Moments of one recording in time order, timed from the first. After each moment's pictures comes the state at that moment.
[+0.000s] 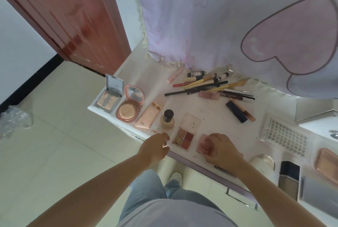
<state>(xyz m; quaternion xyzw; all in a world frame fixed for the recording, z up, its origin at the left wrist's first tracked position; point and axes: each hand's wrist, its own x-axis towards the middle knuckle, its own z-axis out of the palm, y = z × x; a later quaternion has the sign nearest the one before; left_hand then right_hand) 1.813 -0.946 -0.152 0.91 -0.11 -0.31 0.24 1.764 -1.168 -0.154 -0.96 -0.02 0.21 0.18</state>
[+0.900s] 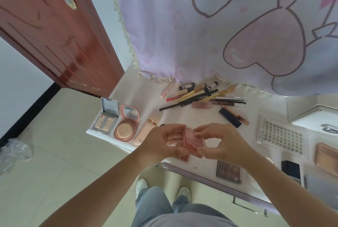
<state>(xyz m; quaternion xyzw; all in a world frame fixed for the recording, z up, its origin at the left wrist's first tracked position) 1.832 -0.962 -0.057 0.71 -0.13 -0.36 0.60 1.779 -1.149 -0.044 -0.85 -0.02 0.07 0.51</state>
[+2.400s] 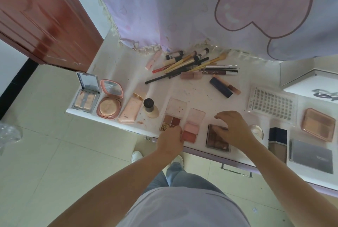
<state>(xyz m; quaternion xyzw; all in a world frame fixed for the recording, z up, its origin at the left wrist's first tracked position) 1.787 -1.019 -0.159 0.92 -0.17 -0.30 0.19 1.740 -1.209 -0.147 -0.97 0.09 0.06 0.23</state>
